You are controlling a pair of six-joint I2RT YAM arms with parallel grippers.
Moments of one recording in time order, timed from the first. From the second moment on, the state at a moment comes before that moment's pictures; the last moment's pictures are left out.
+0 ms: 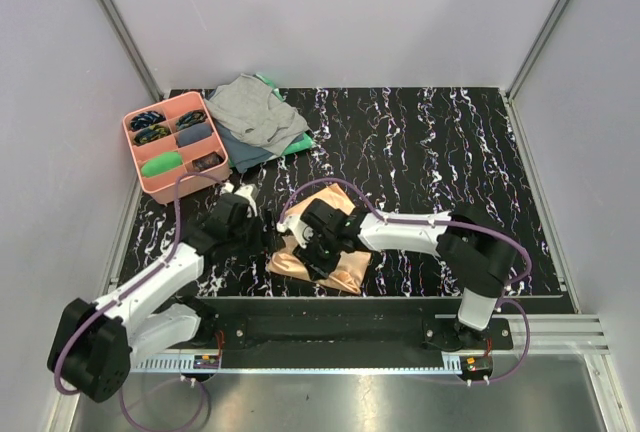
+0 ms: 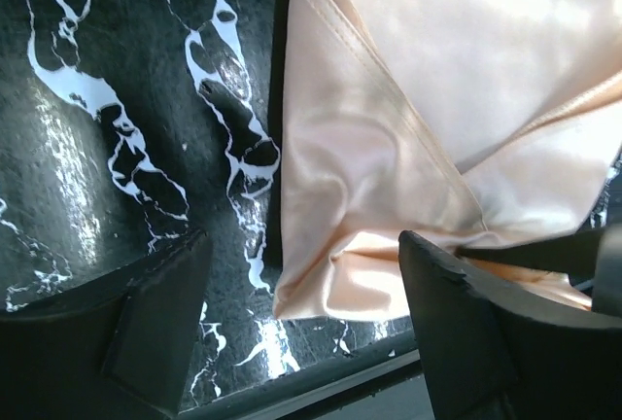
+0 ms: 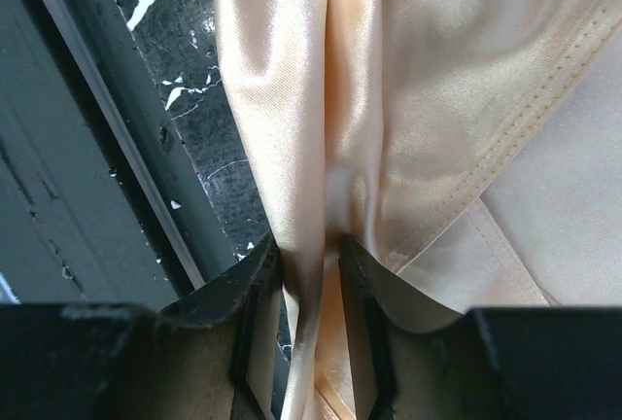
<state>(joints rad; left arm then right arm) -0.48 1.03 0.53 -0.42 0.11 -0.56 1.05 1.79 1.08 -0.36 -0.30 0.00</state>
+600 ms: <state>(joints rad) -0.46 0.94 0.32 -0.18 0.21 -0.66 0.97 1.83 1.10 -0.37 -0.48 -0.01</state>
